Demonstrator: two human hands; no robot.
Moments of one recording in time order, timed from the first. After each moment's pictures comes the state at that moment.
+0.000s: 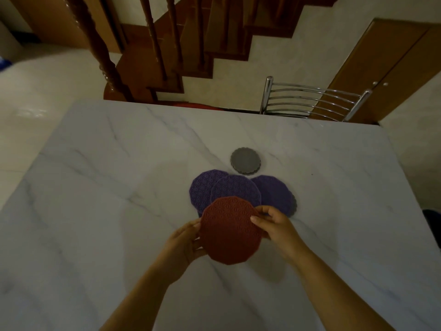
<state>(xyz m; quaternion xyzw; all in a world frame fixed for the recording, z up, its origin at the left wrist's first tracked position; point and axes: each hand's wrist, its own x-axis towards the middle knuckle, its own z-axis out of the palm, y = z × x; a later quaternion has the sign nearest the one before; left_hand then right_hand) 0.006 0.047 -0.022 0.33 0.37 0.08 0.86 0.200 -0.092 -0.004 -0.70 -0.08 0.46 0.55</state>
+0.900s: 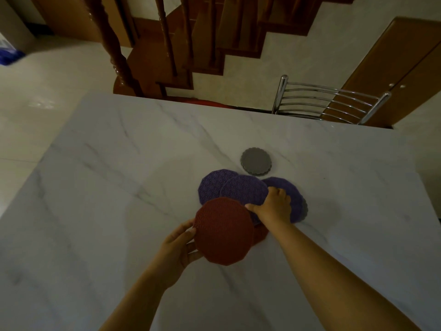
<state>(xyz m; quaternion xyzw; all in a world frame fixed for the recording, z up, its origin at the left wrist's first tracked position) -0.020 0.058 -0.031 0.30 0.40 0.12 0.86 0.225 -0.024 -0.037 -0.94 -0.21 0.22 0.12</state>
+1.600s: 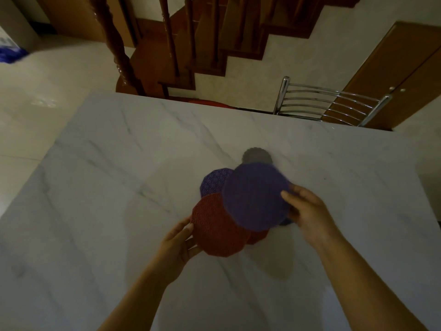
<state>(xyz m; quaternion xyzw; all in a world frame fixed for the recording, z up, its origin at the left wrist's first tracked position) -0.022 0.057 -0.033 0.27 0.41 0.16 0.86 0.242 -0.083 0.019 -0.67 -0.06 0.40 0.63</state>
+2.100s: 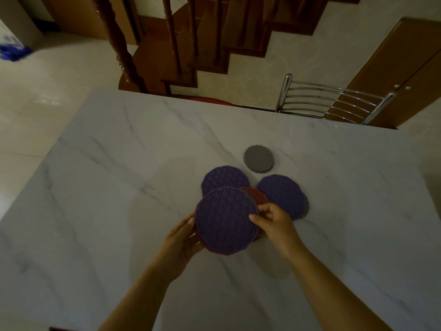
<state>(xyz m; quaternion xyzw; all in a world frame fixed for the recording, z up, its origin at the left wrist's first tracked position) -0.021 0.052 -0.031 0.27 0.39 0.17 0.86 0.184 -0.072 -0.010 -0.78 -0.18 0.38 0.47</state>
